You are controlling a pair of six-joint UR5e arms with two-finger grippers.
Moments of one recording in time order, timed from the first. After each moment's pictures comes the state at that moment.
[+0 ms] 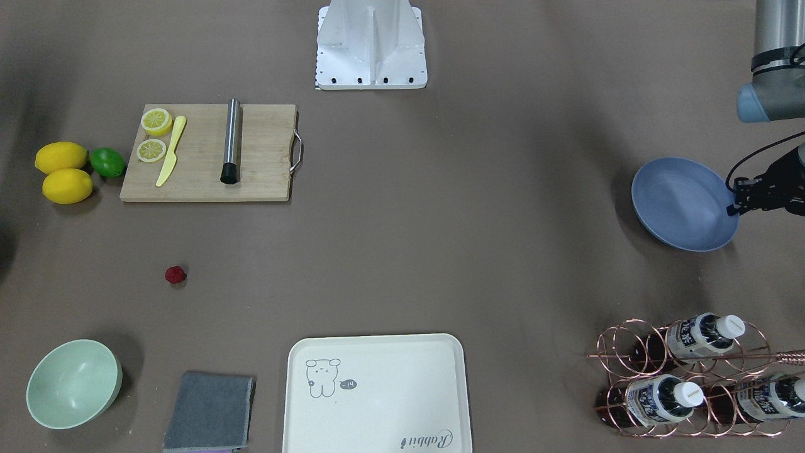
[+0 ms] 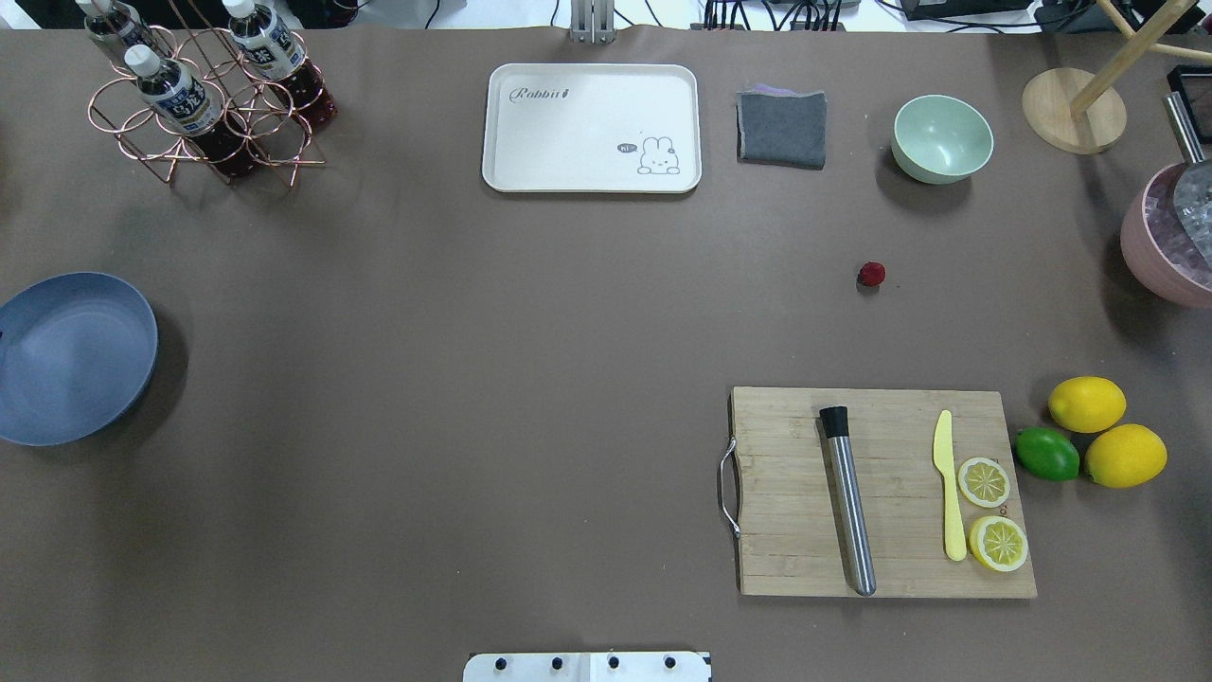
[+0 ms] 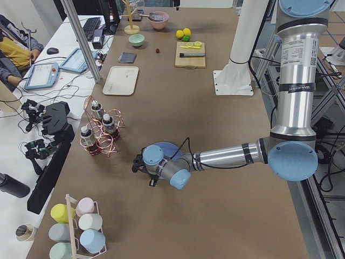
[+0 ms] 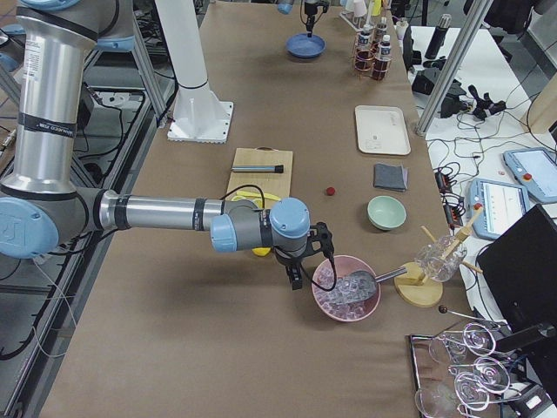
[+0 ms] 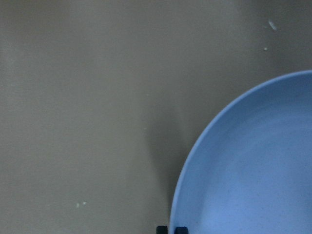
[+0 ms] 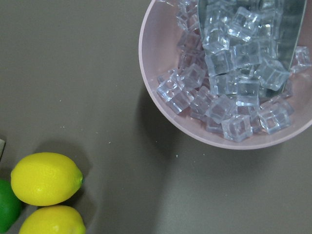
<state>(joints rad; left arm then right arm) -1.21 -1.57 -1.30 -2.35 -2.40 -0.40 1.48 -1.76 1.74 -1.39 2.43 -0.10</state>
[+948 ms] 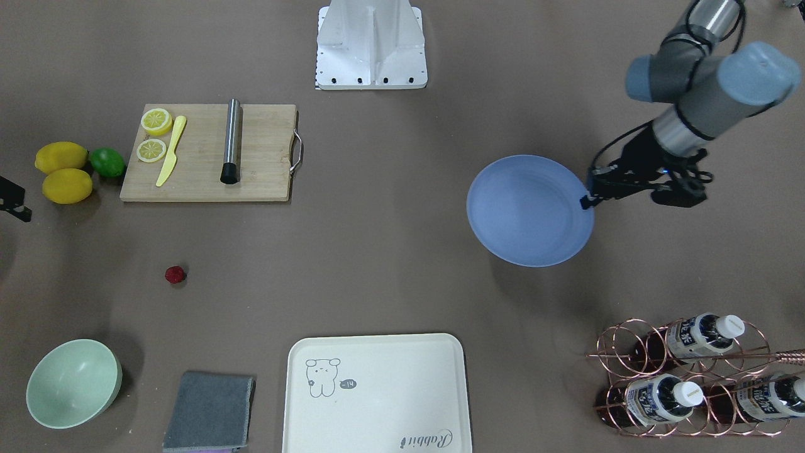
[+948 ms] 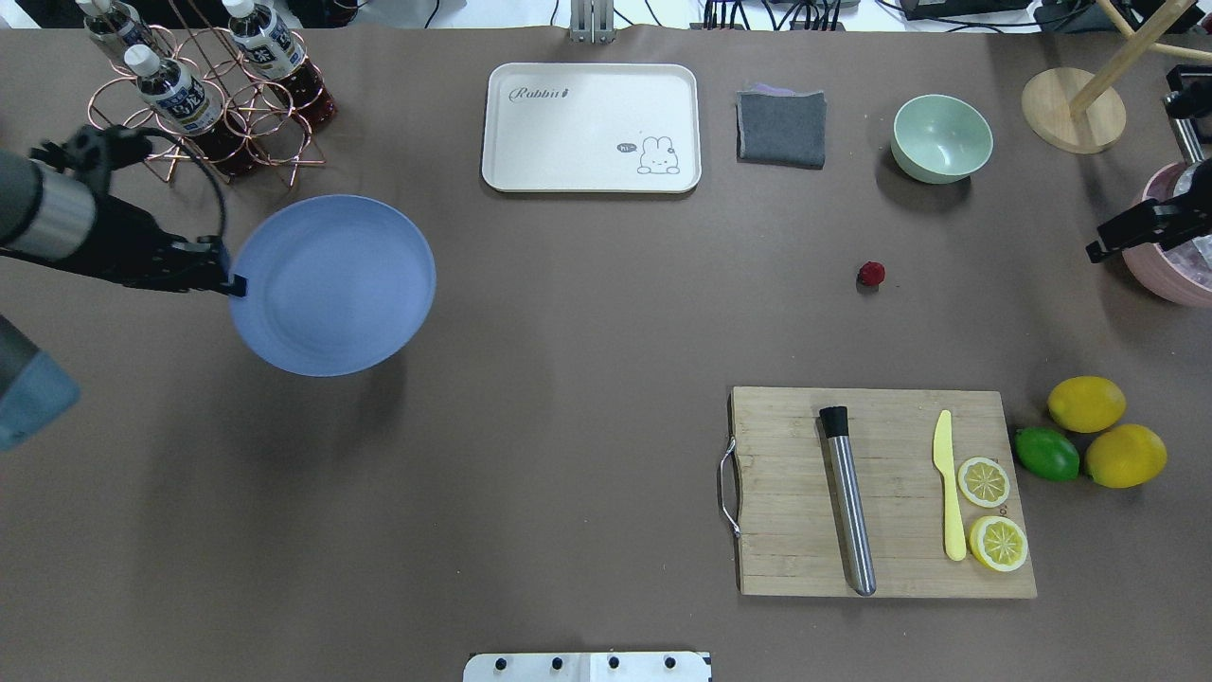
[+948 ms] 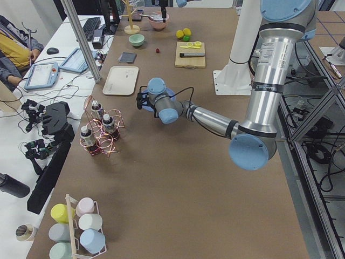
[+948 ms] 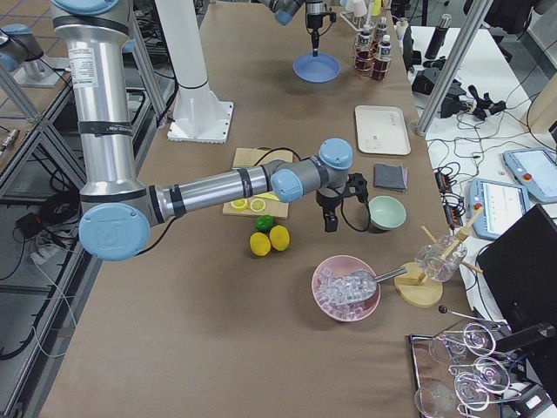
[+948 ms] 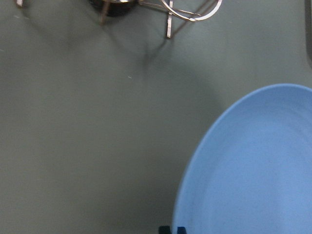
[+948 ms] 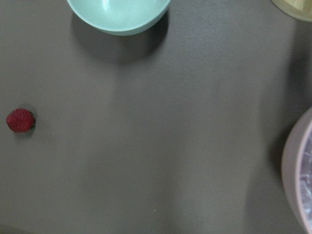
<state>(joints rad) -0.88 -1.78 -1.73 -2.20 -2.22 -1.20 1.17 -1.46 1.73 -1.39 2.29 0.42</state>
